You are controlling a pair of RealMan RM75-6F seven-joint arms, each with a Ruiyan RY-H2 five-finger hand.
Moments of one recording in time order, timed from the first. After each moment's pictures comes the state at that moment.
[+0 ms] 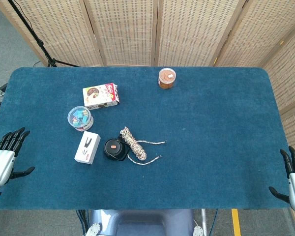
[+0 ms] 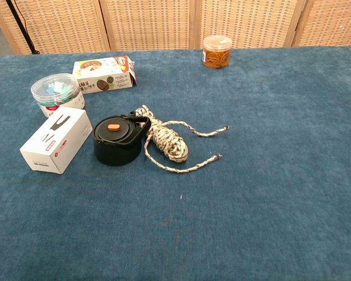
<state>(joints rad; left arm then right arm) -0.17 -1.08 -0.02 -1.62 1.52 1.39 -0.10 -0.04 -0.98 0.05 -1.89 -1.44 1.56 -0.28</state>
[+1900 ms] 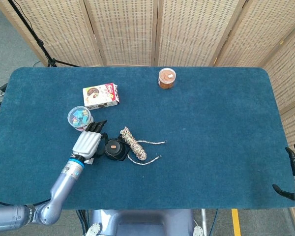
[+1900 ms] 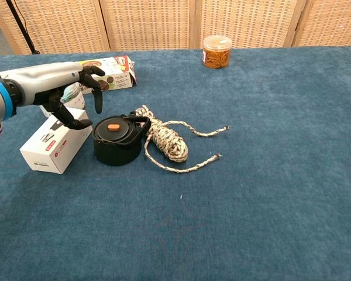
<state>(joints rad) -0.70 -1.49 -0.19 -1.79 0.82 1.08 0.61 -0.02 -0.94 0.07 -1.88 -1.39 1.53 -0.20</state>
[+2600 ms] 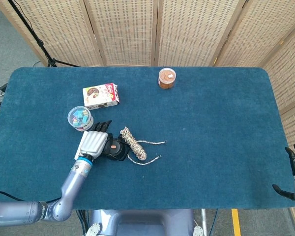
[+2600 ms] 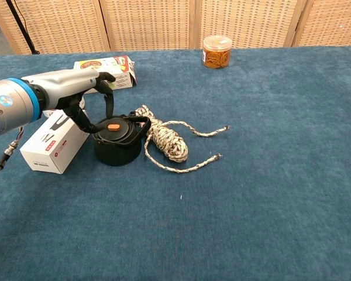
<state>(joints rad) -0.78 -1.57 -0.20 -1.74 0.69 1.13 0.70 -0.02 -0.94 0.07 -1.87 -1.38 1.52 -0.20</state>
